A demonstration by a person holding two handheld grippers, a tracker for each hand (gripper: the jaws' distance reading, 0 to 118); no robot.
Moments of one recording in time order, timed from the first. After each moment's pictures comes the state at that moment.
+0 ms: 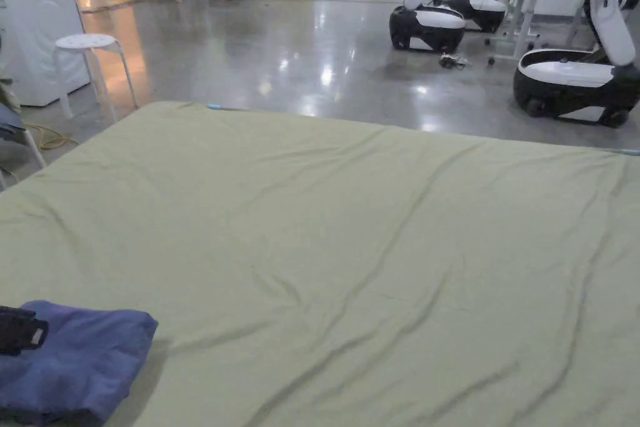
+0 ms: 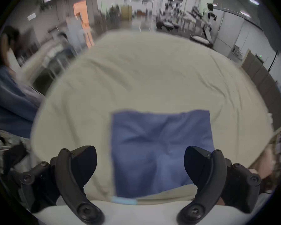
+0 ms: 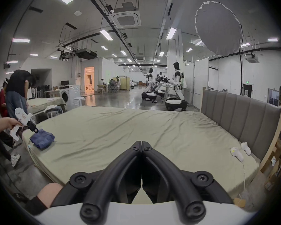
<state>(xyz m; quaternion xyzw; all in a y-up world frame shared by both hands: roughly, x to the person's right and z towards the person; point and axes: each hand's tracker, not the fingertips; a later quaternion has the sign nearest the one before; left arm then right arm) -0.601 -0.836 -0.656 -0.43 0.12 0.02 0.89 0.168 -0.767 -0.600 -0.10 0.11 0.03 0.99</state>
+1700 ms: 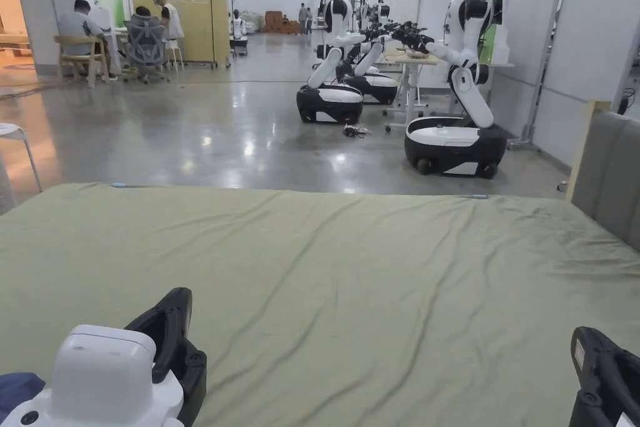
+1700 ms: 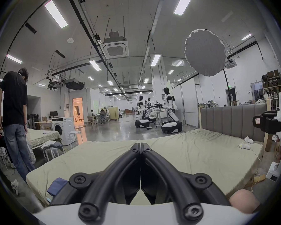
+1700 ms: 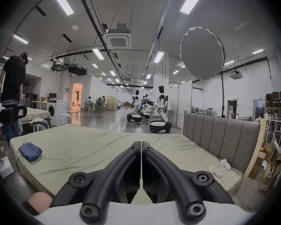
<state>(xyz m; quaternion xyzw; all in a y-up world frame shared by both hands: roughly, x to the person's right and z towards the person) -0.137 -0.723 -0.528 0.03 0.04 -0.06 1.00 0.212 -0.733 -0.549 0.02 0.03 0.05 1.00</state>
